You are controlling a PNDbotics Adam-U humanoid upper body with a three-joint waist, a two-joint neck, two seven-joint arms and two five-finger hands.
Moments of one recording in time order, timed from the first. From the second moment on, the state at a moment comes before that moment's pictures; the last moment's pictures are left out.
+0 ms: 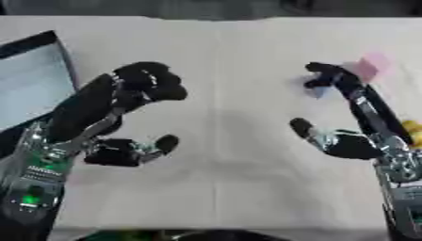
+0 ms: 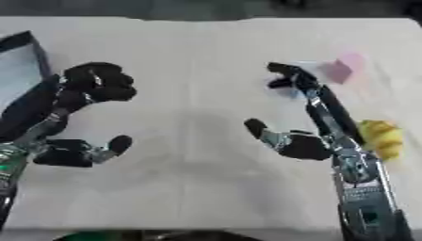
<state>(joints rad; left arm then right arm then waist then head) -0.27 0.33 -0.14 -1.98 -0.63 -0.66 -0.21 -0.26 -0.09 0.05 -1.84 0.51 -0.28 0.29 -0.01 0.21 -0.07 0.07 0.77</state>
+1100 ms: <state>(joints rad) -0.25 0.34 -0.13 -1.98 -0.65 -0.66 -0.22 -0.05 -0.47 -0.12 -1.75 0.40 -0.14 0.13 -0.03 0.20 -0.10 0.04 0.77</state>
